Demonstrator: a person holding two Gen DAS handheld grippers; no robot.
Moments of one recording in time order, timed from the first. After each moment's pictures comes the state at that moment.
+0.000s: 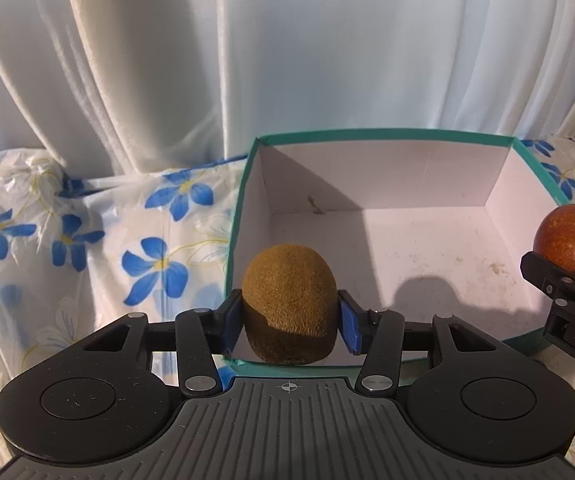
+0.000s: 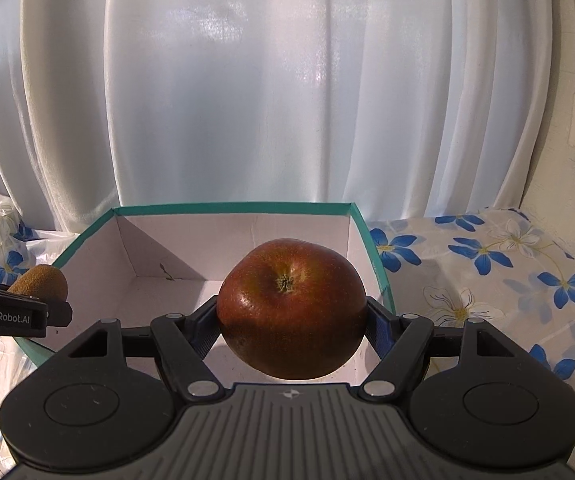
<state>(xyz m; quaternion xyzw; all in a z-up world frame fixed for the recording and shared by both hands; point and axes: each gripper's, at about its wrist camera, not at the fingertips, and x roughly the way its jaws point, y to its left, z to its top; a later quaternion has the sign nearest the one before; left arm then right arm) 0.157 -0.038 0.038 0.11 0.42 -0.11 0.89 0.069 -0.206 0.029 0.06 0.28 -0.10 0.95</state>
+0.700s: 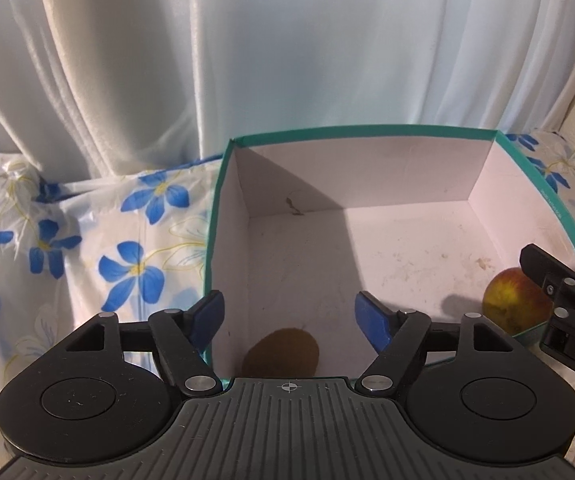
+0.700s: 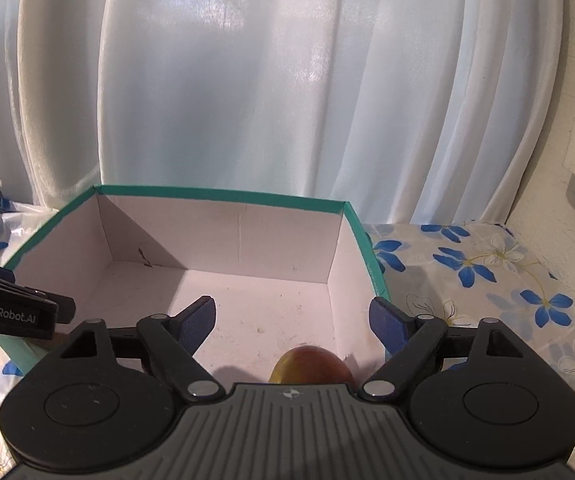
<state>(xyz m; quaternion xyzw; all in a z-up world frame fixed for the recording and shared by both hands) 0.156 -0.044 0.040 0.10 0.42 -0.14 0.89 0.063 -0.199 0.037 0.02 0.26 -0.12 0.96</state>
